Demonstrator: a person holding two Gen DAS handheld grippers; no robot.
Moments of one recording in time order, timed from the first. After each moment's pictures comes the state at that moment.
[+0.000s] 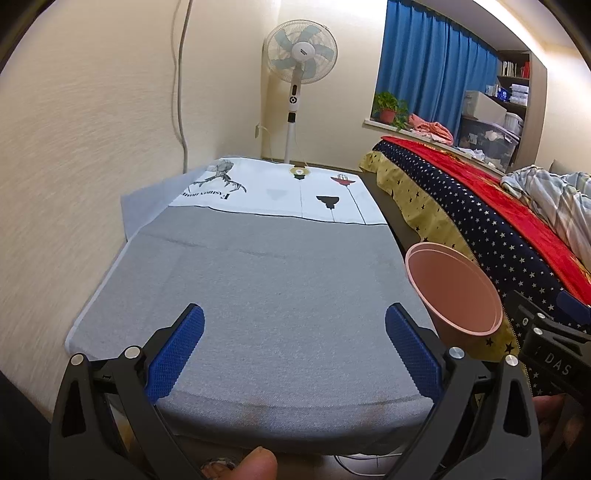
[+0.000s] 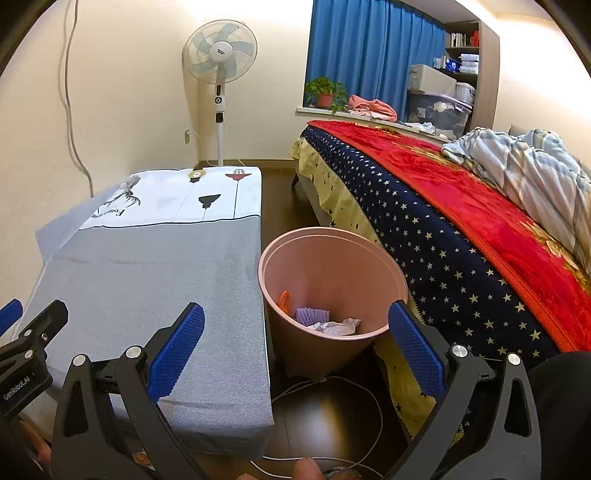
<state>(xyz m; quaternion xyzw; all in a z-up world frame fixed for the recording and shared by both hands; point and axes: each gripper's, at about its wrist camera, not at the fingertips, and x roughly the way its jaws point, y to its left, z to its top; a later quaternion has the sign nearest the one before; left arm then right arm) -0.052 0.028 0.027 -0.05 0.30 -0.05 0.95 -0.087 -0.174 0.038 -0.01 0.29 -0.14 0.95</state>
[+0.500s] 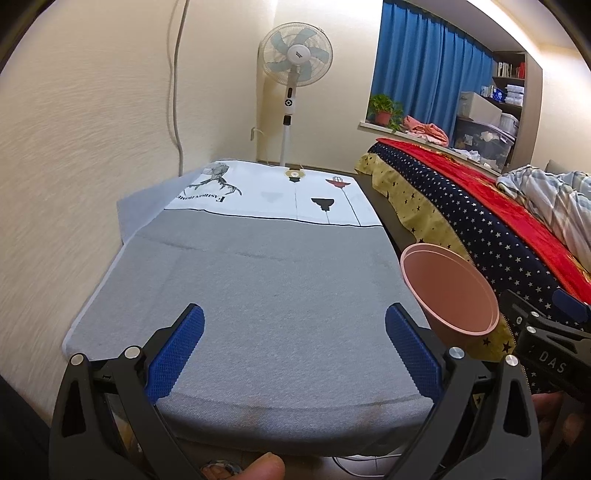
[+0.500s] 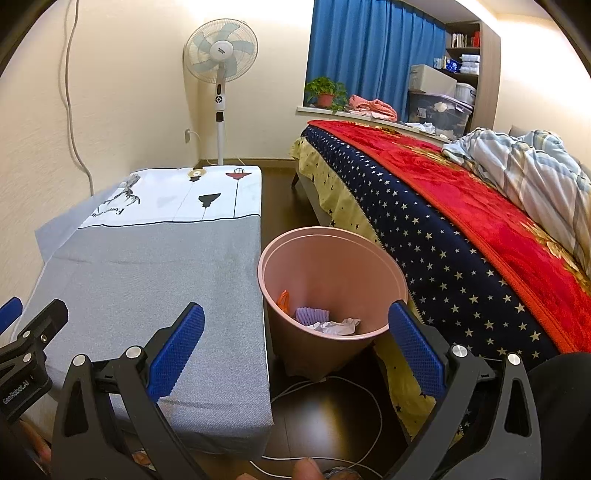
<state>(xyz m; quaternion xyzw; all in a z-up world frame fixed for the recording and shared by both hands) -0.055 0.029 0.026 -0.04 0.29 -0.05 0.95 -0.087 -0.176 0.035 -0.01 0.29 -0.14 0.95</state>
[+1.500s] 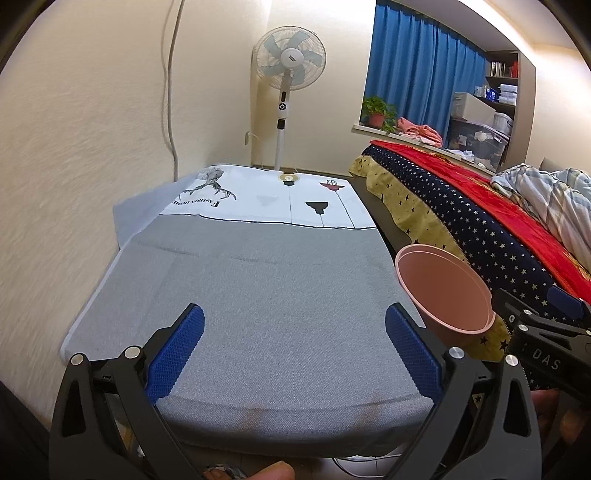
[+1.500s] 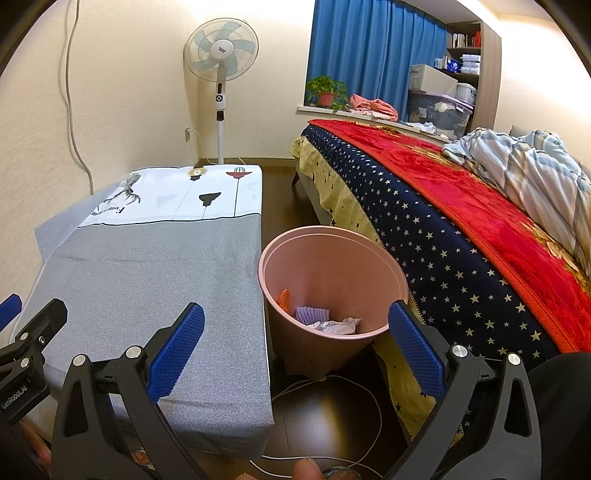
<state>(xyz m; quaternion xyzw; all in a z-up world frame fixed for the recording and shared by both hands) -0.058 0.027 0.030 -0.04 0.28 -0.07 0.96 -0.086 -0.174 0.034 -0.01 0.29 -0.14 0.95</state>
